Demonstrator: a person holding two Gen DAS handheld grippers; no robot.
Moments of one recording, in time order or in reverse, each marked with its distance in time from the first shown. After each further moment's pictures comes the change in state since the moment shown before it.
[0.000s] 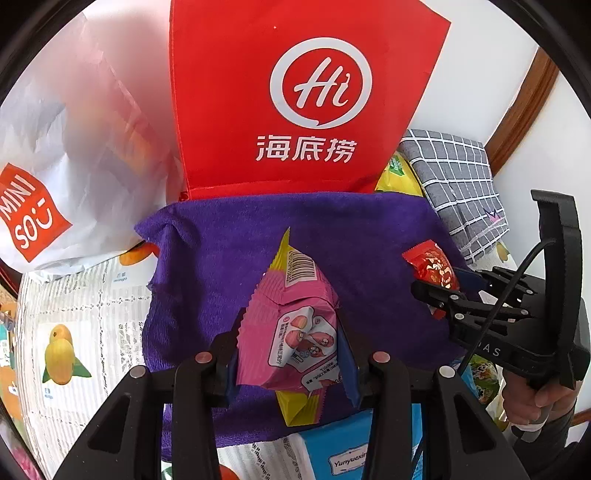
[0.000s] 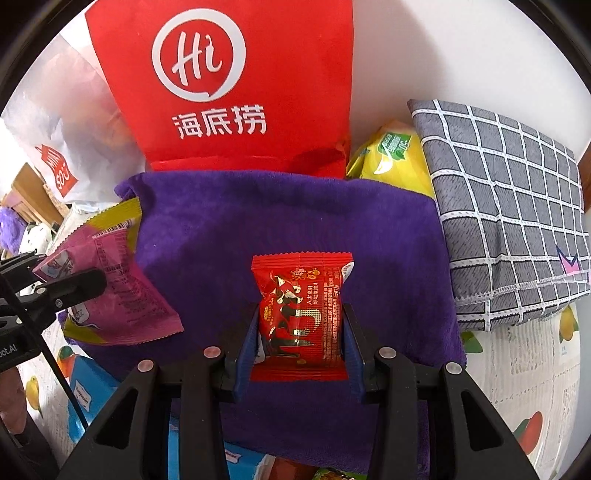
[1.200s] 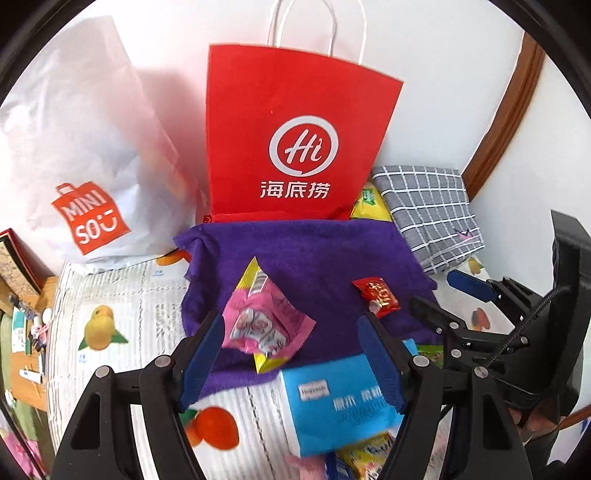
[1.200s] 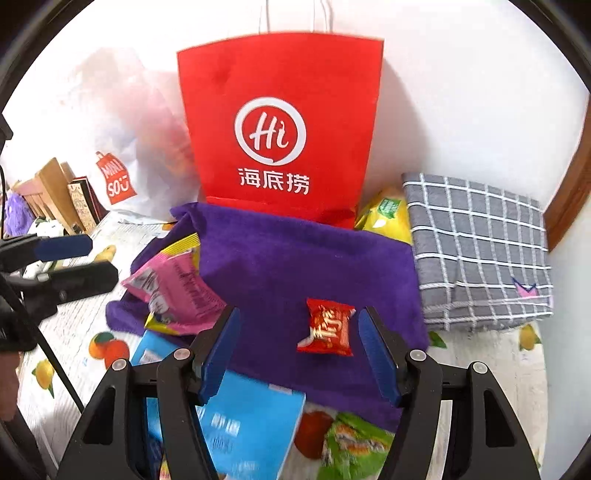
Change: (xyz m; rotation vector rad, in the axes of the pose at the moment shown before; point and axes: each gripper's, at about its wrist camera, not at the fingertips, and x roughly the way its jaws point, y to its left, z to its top) left arm -0.104 -0.016 -0.028 -0.021 -0.117 0.013; right arm -0.113 0.044 -0.034 -0.068 -0.199 -0.051
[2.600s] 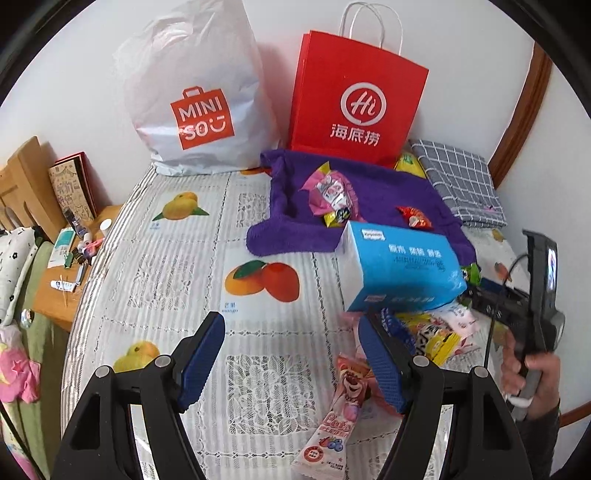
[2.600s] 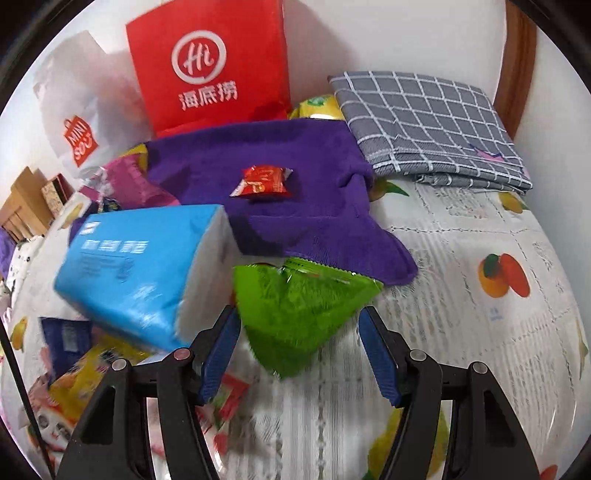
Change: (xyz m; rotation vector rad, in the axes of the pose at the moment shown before) left arm -0.065 0.034 -0.151 -0.112 -0.017 0.147; right arm 0.026 -0.041 -0.128 0.174 0.097 -0.072
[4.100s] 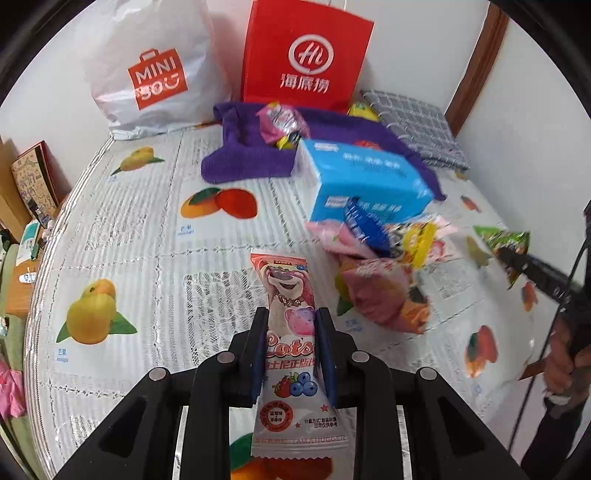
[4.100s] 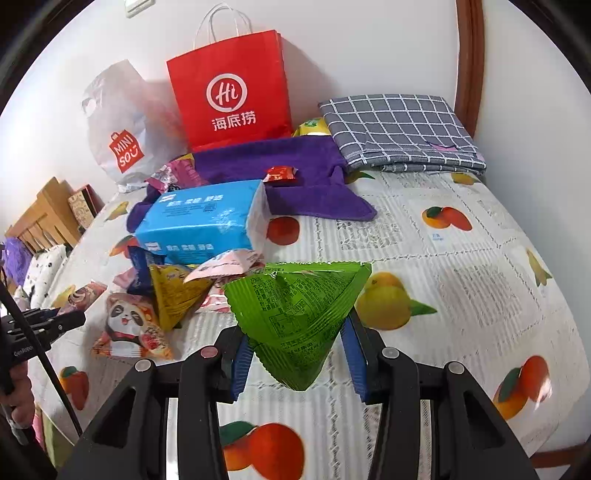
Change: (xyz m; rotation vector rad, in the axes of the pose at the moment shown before) left arm 0.002 -0.003 -0.067 0.115 0.070 -0.161; right arm -0.129 0.002 -0.091 0.076 -0.107 0.056
